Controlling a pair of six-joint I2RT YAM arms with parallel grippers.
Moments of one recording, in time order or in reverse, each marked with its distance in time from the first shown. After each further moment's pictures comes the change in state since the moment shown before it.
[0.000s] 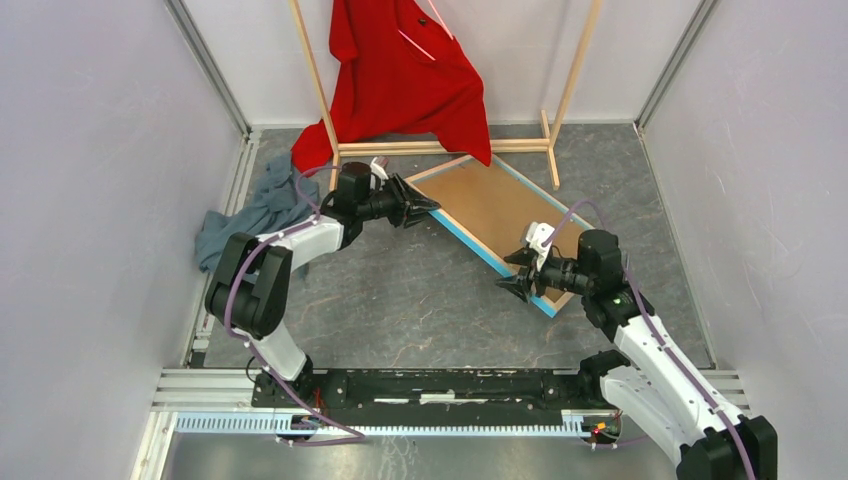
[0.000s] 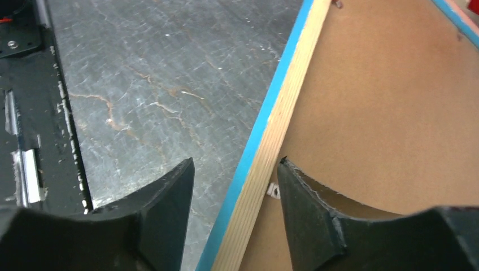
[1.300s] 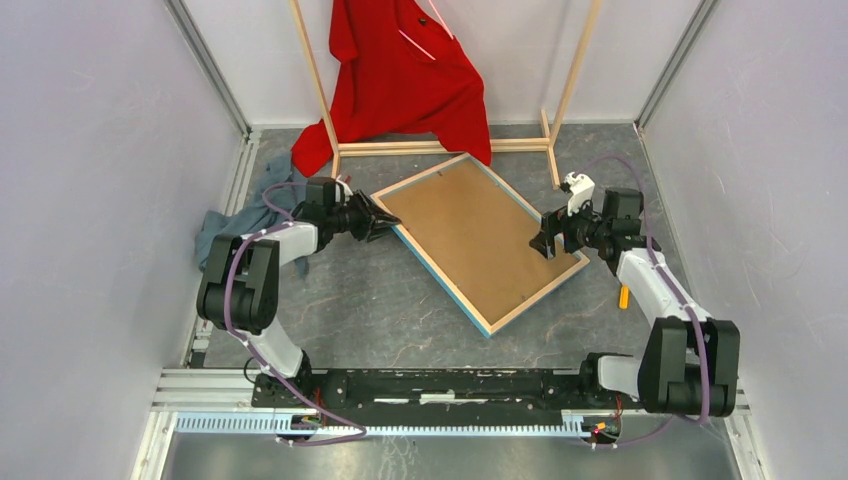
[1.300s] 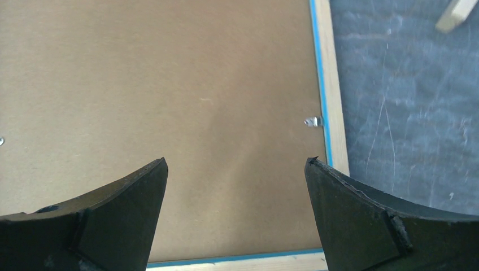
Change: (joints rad) left arm 0.219 0.000 -0.109 -0.118 0.033 0.194; right arm -0.374 0.455 0.248 -0.102 0.116 0.045
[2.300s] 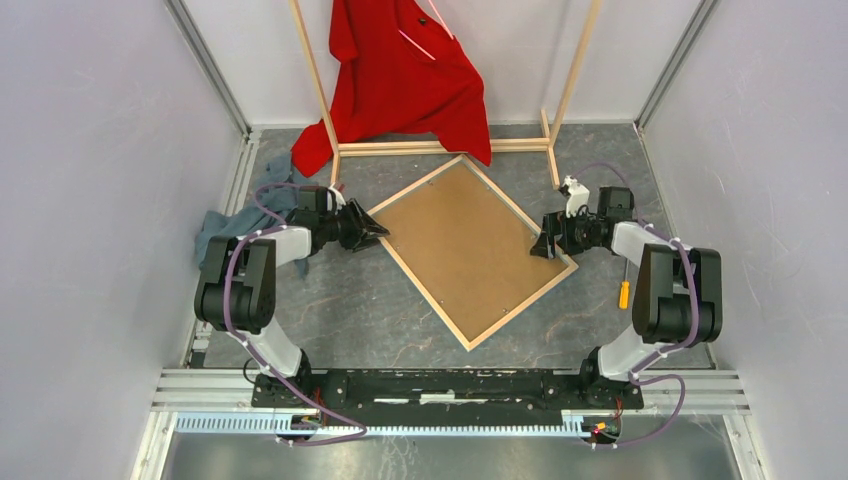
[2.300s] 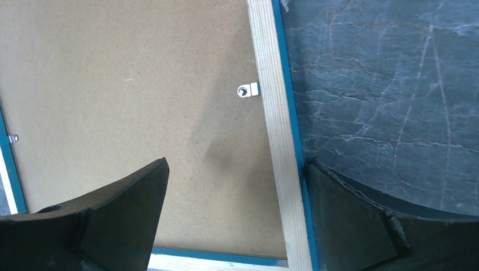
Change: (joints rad) left arm 0.063 0.000 -0.056 -0.083 -0.047 0.258; right arm -0.076 0.369 0.084 -0.028 -0.014 0.038
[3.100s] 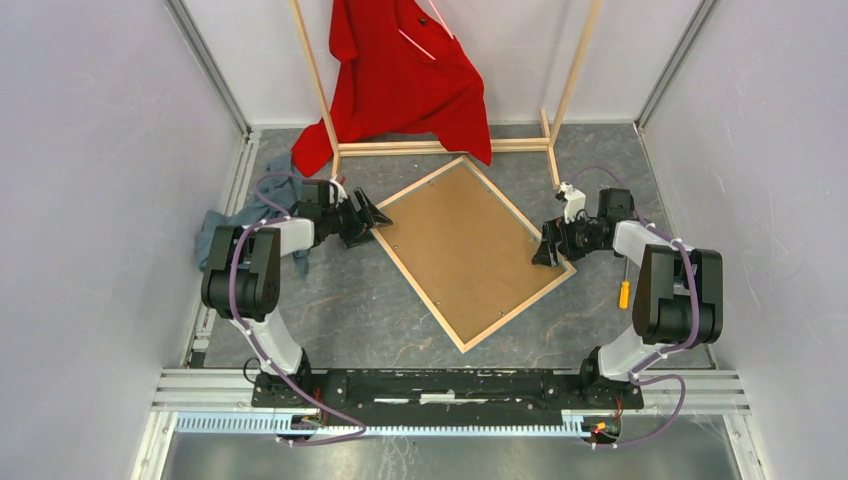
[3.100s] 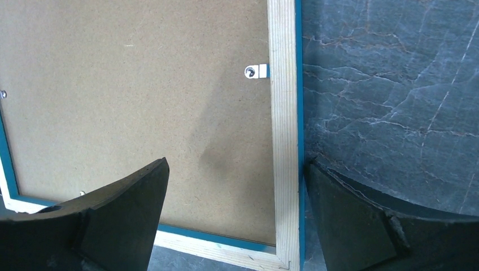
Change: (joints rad) left arm 0.004 0.086 0.078 0.002 -0.084 0.083; right arm -0.008 0.011 0.021 -0.132 -0.035 -0.146
